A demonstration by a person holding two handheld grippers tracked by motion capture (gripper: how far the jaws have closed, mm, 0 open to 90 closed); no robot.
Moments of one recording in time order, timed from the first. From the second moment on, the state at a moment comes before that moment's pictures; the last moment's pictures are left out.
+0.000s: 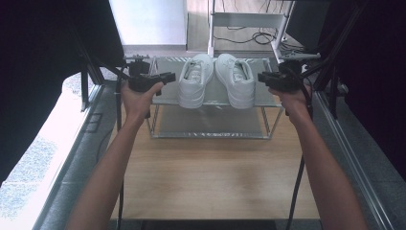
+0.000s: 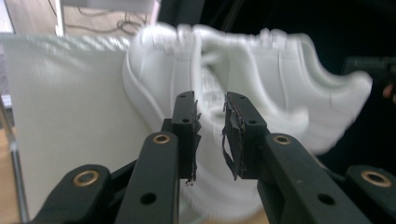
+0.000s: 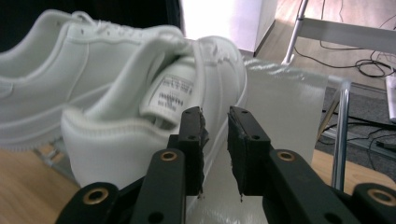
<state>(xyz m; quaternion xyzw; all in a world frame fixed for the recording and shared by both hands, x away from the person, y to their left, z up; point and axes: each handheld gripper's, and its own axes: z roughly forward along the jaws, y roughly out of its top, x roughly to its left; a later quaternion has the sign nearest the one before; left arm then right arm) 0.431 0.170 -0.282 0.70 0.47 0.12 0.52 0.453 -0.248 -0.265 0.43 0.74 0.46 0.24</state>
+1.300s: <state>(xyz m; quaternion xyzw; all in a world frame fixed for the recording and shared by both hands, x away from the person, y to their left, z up) 0.438 0.115 -0.335 0.69 0.49 0.07 0.52 0.443 -0.211 -0.314 0.40 0.78 0.43 0.22</state>
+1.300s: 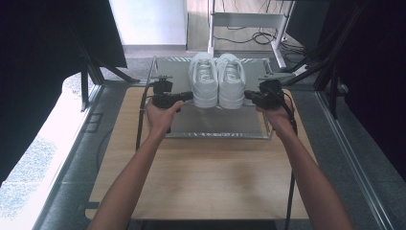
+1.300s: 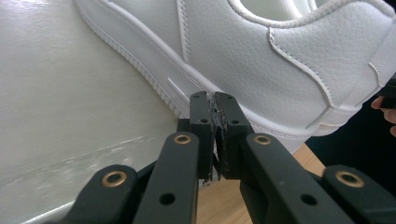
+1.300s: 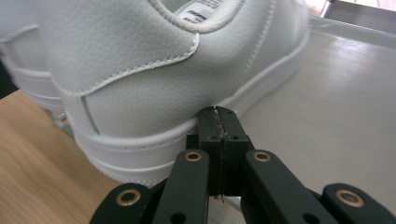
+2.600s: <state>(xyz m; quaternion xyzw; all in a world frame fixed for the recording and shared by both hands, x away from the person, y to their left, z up) 0.320 0.151 -0.383 0.74 0.40 0.12 0.53 0.331 -0.268 -0.378 0.38 0.72 0.54 0.22</state>
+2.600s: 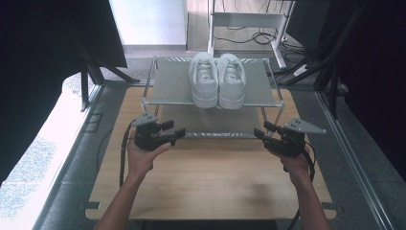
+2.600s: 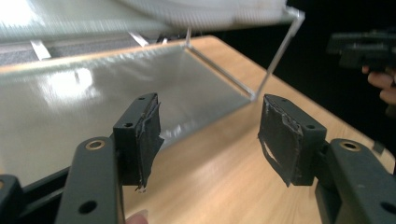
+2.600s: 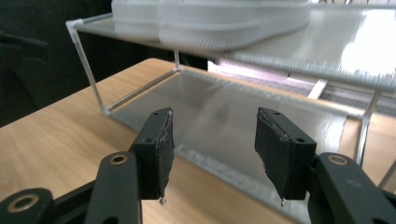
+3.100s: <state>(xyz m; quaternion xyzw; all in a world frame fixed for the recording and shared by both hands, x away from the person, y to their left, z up) 0.285 0.168 -0.451 0.74 0.44 0.08 0.51 0.301 -0.285 -0.448 0.42 0.75 0.49 0.18</state>
